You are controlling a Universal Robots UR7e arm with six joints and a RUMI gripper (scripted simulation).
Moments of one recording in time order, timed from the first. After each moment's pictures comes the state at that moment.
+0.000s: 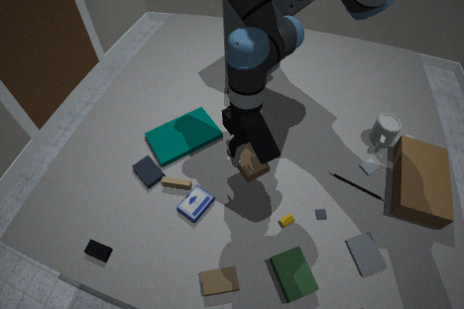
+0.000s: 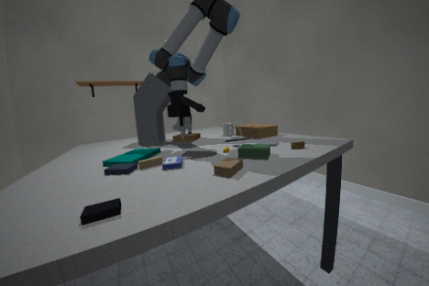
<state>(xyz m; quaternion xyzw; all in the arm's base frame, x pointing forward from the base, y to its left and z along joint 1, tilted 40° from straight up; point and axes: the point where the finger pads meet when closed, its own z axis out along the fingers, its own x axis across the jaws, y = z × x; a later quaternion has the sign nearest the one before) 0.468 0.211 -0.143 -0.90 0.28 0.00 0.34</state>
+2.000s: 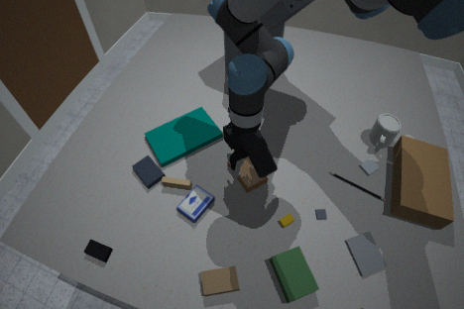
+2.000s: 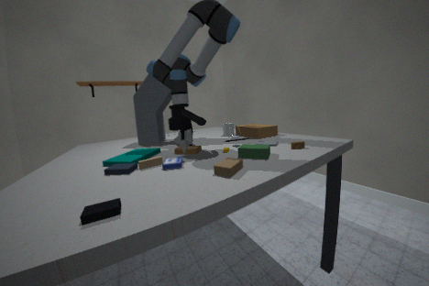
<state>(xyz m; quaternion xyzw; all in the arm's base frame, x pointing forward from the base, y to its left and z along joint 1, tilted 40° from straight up) 0.479 0.248 -0.189 -0.90 0.28 0.00 0.34</state>
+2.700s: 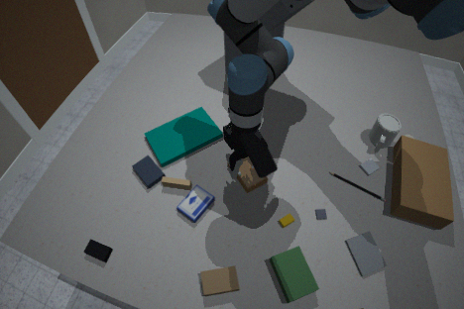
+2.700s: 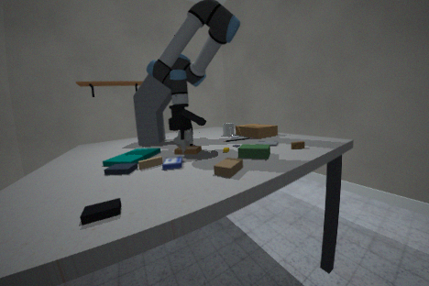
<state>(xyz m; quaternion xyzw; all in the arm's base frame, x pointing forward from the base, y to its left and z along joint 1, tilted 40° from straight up) 0.479 0.248 -0.189 -0.90 0.28 0.00 0.34</state>
